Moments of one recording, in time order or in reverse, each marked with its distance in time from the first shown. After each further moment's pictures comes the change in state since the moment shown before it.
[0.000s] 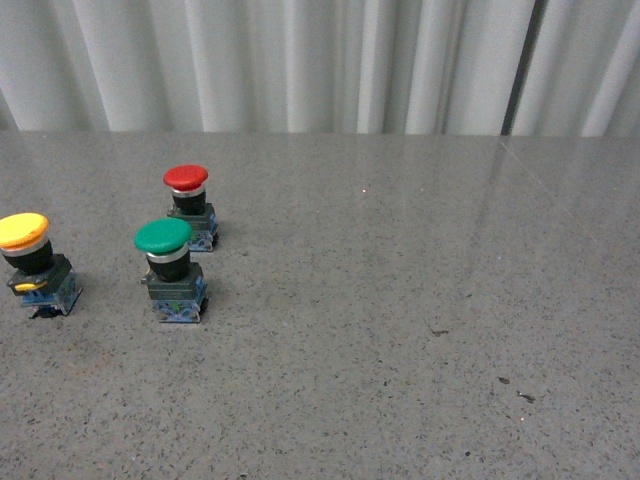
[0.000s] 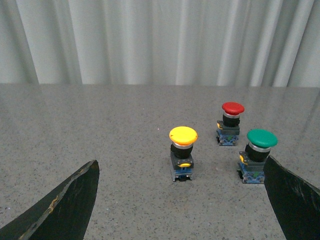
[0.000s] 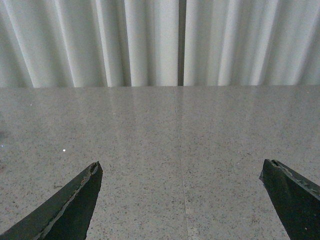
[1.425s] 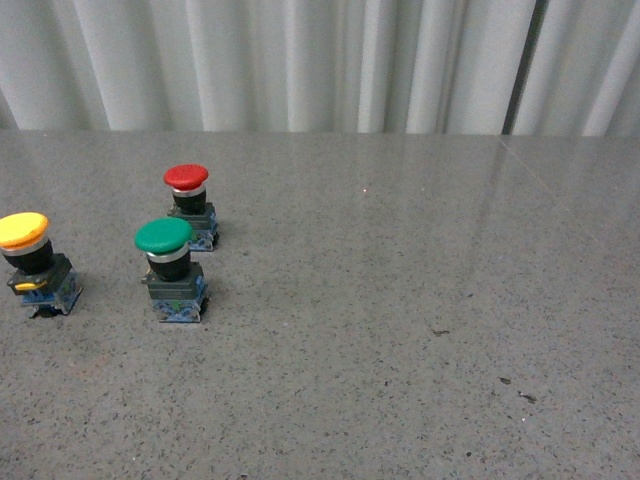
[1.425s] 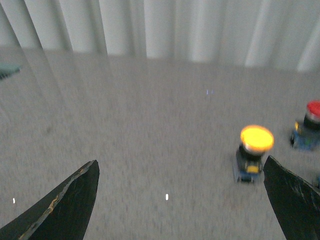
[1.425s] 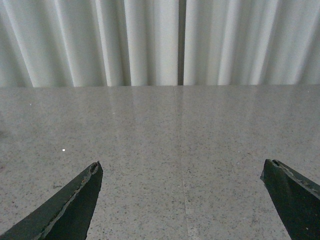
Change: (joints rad) left arm -0.035 0.367 0.181 0.051 -0.306 -0.010; right arm 0.000 0.000 0.000 -0.001 0.000 0.000
